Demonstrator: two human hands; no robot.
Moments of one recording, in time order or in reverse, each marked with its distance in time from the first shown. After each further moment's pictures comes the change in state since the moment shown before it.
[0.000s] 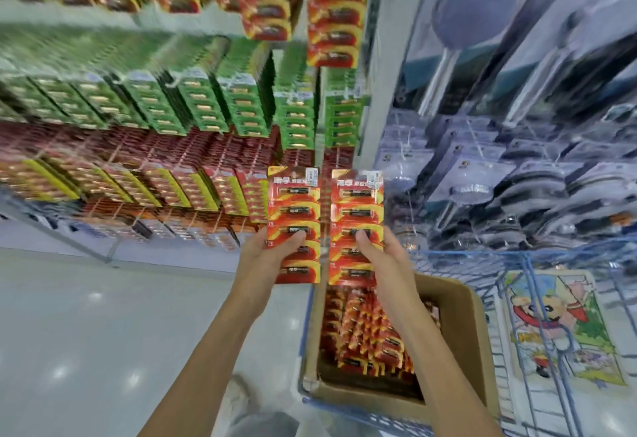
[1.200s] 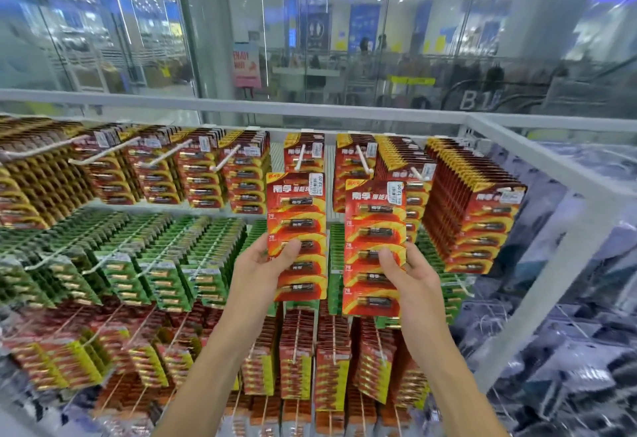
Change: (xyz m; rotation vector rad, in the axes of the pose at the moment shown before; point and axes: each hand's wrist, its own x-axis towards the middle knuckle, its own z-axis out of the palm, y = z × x) left_hand 0.146 0.284 -0.196 -0.125 -0.177 0.411; right_hand 0.109 -0.158 0.293 0.055 -0.034 -0.433
